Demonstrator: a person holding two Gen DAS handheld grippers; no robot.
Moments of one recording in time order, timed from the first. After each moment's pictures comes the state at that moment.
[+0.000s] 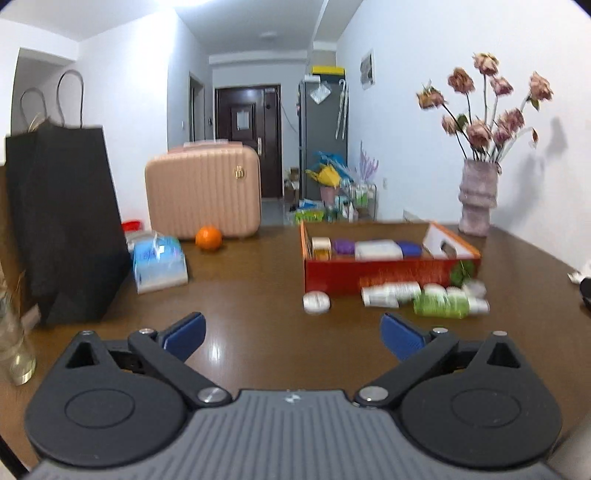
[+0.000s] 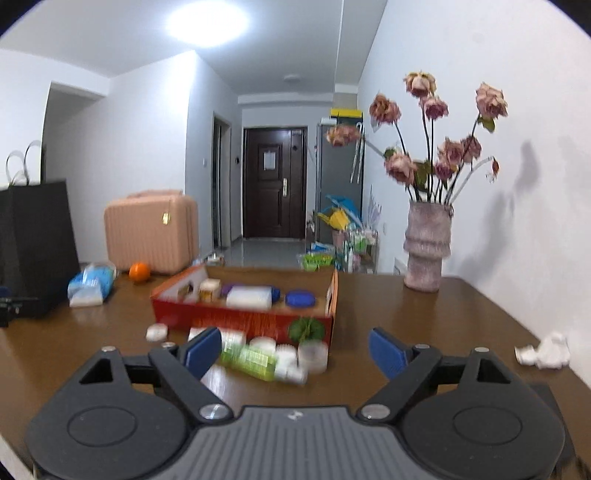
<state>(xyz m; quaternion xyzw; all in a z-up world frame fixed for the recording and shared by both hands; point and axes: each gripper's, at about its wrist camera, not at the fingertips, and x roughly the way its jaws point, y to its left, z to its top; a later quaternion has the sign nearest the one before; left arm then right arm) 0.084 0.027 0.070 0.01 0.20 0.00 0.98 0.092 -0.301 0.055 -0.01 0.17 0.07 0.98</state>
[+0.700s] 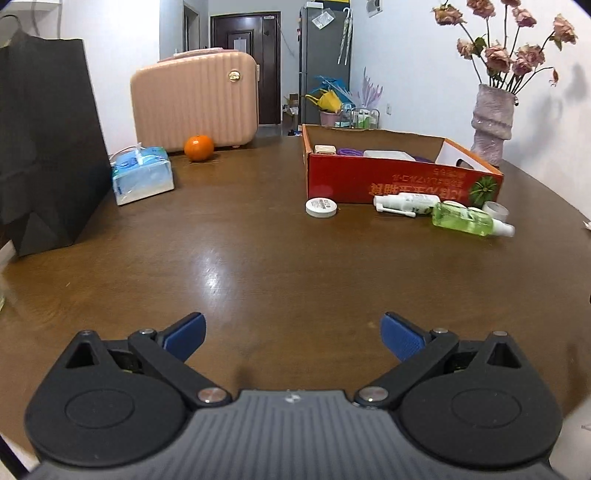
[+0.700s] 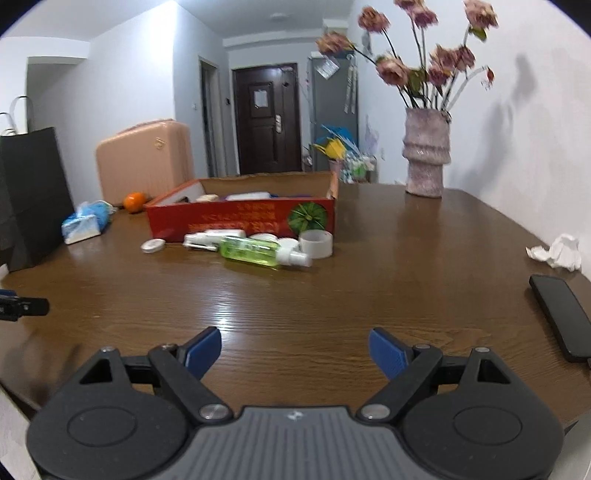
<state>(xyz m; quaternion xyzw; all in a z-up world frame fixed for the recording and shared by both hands) 0.142 0.034 0.009 0.01 0.32 0.00 0.95 0.113 -0.311 -0.010 0.02 0.27 0.05 0.96</state>
